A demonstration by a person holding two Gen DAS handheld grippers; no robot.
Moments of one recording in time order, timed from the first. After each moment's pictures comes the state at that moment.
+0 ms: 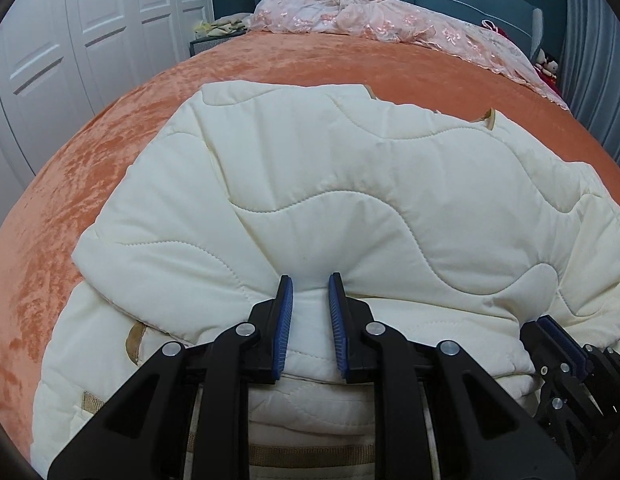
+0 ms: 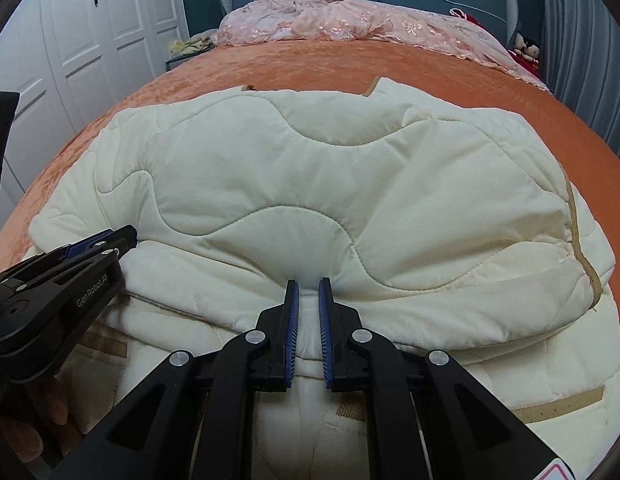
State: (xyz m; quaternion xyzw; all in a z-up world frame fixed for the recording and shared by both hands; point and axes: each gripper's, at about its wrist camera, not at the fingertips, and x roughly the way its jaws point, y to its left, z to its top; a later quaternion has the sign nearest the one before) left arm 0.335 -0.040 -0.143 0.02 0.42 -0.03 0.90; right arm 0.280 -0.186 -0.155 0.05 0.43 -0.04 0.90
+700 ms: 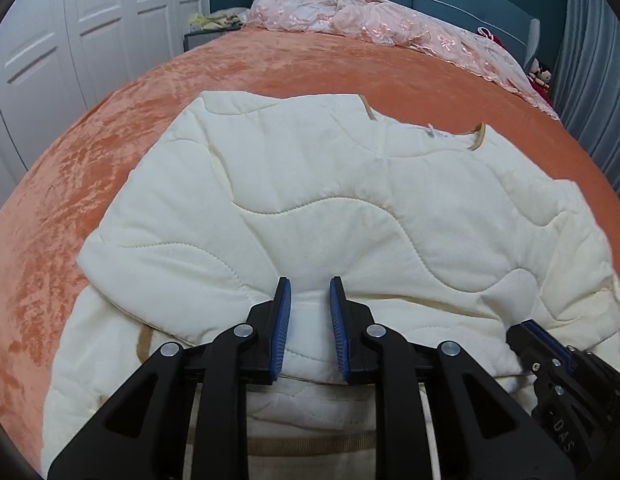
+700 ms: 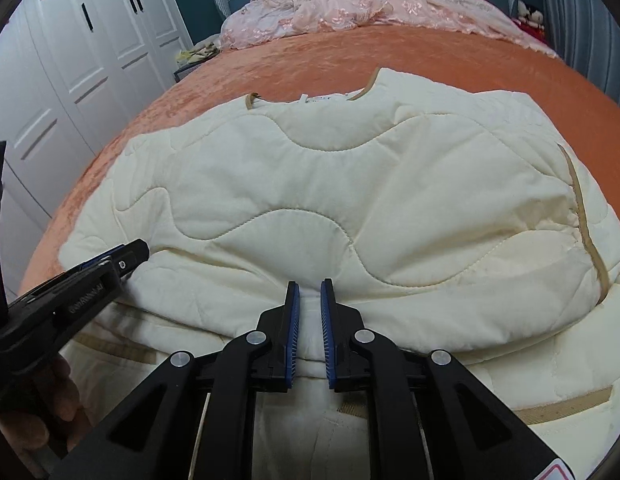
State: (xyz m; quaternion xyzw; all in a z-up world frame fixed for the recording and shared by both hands) left arm 0.339 -0.022 -0.120 -0.02 0.44 -0.07 0.89; right arm 0.284 -0.217 -0.130 0.15 0.45 0.01 0.88
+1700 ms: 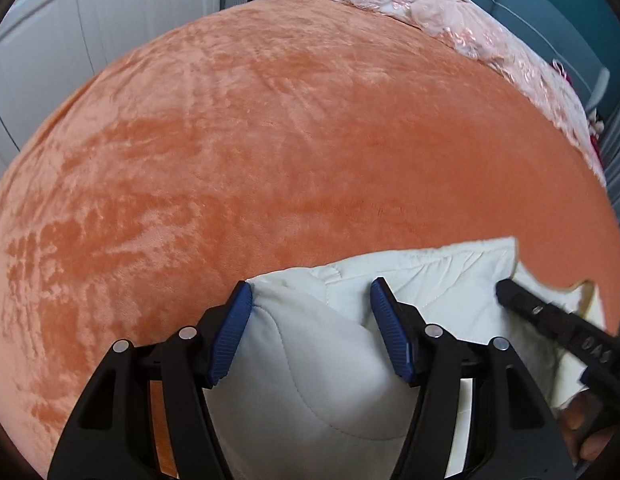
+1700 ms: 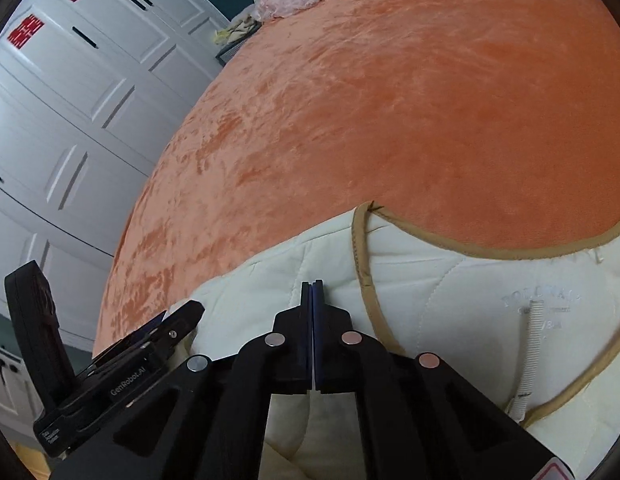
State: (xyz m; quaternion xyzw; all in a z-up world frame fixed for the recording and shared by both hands) left arm 0.554 0.044 -0.140 -0.07 0.50 0.00 0.86; right arm 0.566 -0.158 -0.150 0.22 0.48 0.13 0.84
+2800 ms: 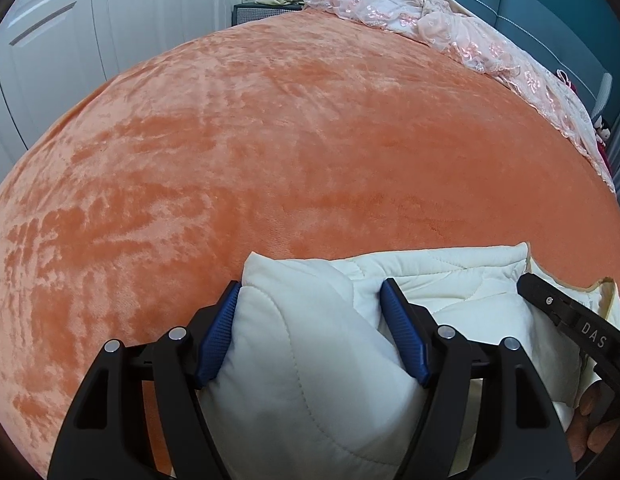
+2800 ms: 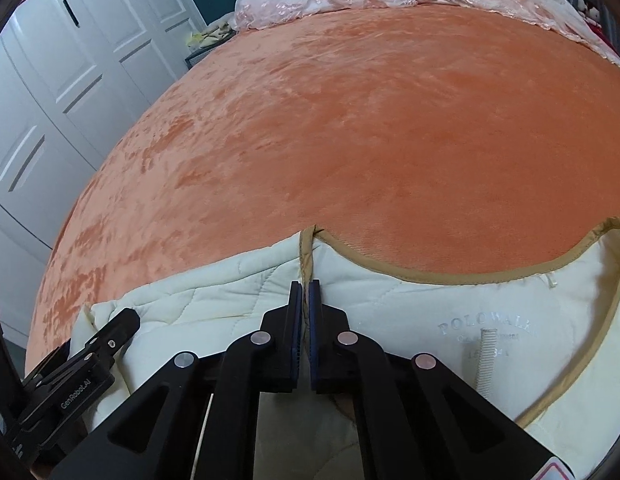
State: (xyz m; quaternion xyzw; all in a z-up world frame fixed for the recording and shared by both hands) left arm 0.544 0.049 -0.155 -0.08 0.46 0.02 0.88; right arm 0.564 -0.161 -0.162 0.14 0.46 0.03 0.88
